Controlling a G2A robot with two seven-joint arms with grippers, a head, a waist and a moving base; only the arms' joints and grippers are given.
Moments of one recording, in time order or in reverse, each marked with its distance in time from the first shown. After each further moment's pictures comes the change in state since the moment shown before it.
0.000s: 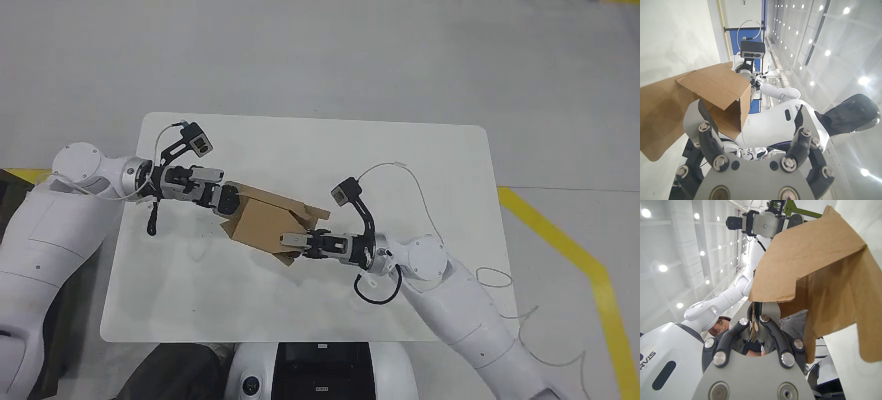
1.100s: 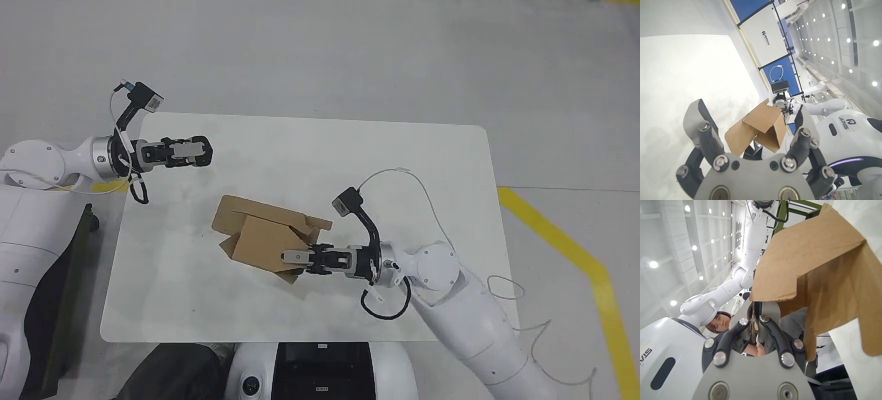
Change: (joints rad) left arm 0.041 0.035 -0.192 -0.020 0.300 -0.346 0.268; right arm -0.082 0.034 0.060 -0.162 -0.076 0.119 0.066
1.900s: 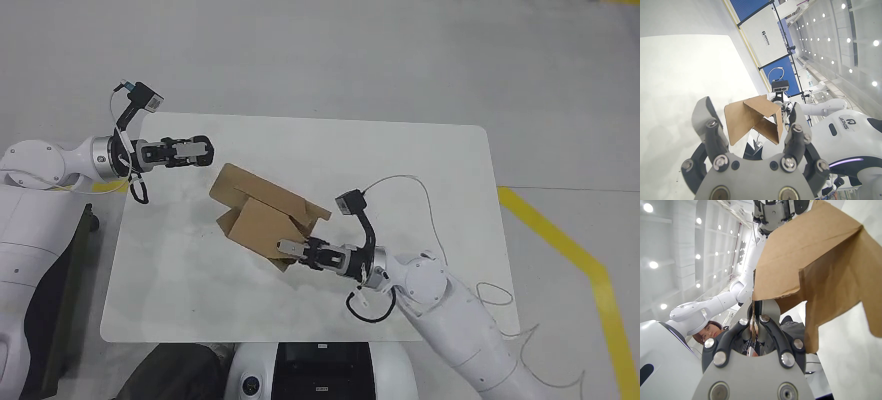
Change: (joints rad) left arm 0.000 0.000 0.000 0.000 0.000 0.000 0.000; right arm -0.024 -0.018 -0.036 0.027 -0.130 -0.158 -0.184
